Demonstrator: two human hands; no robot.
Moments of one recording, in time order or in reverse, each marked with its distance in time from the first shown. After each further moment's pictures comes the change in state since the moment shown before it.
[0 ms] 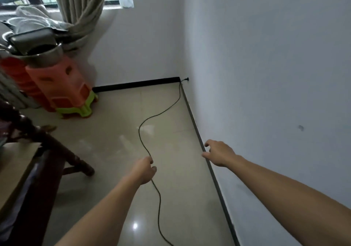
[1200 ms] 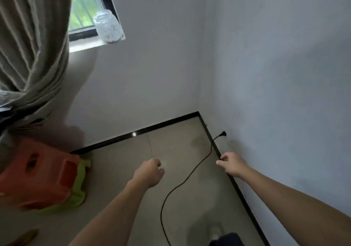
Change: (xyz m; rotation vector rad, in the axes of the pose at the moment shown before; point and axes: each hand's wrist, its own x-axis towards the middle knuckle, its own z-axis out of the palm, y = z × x) left_hand 0.780 0.038 -0.443 0.114 -0.100 0.080; right_hand 0.785 -0.206 -0.236 0.520 -0.072 0.301
